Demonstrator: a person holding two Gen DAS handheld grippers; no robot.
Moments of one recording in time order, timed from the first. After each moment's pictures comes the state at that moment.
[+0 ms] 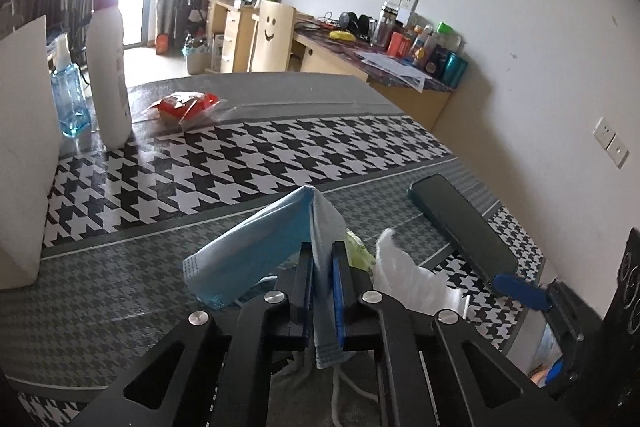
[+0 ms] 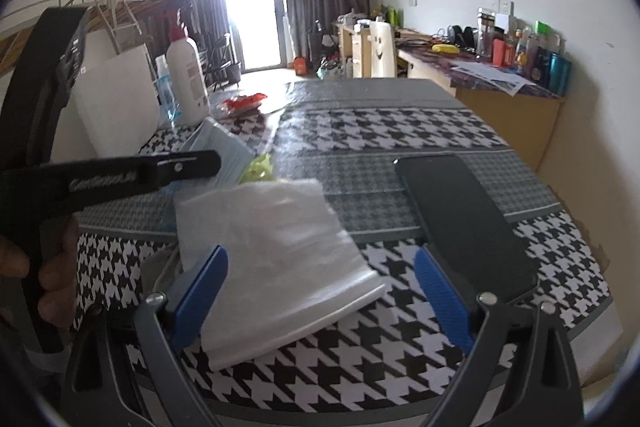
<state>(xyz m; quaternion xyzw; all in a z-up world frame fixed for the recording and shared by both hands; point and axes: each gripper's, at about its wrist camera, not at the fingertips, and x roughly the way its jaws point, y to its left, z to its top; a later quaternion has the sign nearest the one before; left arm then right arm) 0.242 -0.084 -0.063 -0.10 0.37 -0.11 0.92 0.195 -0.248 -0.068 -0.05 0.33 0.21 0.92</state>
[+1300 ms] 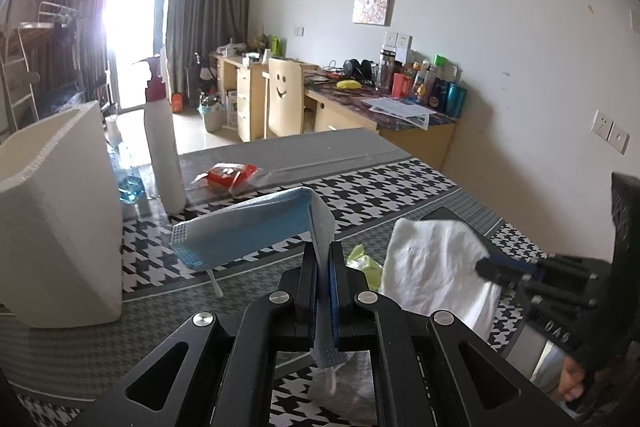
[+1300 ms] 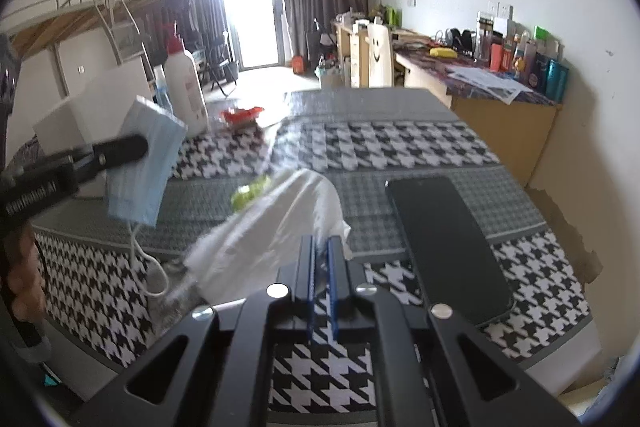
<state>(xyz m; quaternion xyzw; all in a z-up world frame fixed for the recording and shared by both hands) 0.191 -0.063 -0.012 -0.04 0.29 -0.08 0.95 0.200 -0.253 -0.037 -0.05 0.33 0.20 0.92</state>
